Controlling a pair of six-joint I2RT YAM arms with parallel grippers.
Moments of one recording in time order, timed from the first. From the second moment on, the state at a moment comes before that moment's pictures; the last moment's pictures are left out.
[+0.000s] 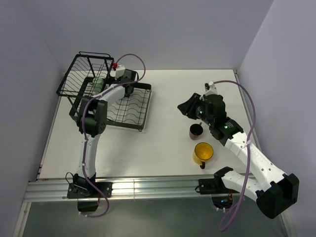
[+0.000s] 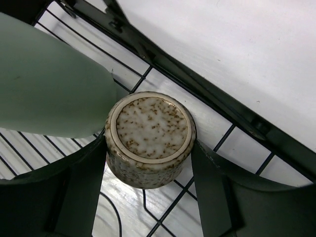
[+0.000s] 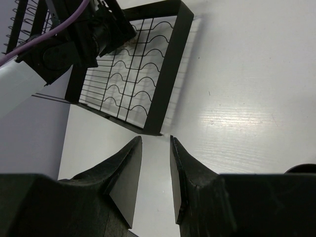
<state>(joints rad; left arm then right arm) -0.36 2.30 1.81 -0.34 -0.79 -0.43 0.44 0.99 0.86 -0.23 -0.04 0.73</state>
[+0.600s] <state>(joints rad) -0.38 2.16 1.58 -0.22 -0.78 -0.47 0.44 0.99 0.84 -0.21 -0.05 0.73</state>
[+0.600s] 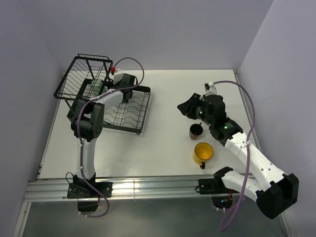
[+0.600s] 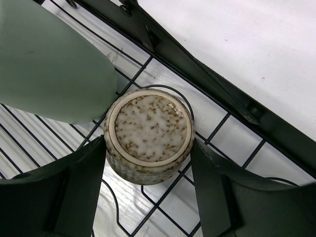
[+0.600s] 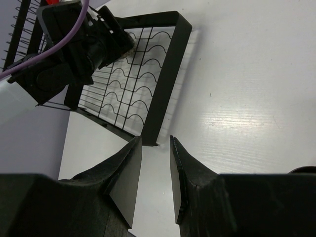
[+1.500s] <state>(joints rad) -0.45 2.05 1.45 -0.10 -0.68 -0.52 0.44 0.97 0.84 -0.20 -0.04 0.70</state>
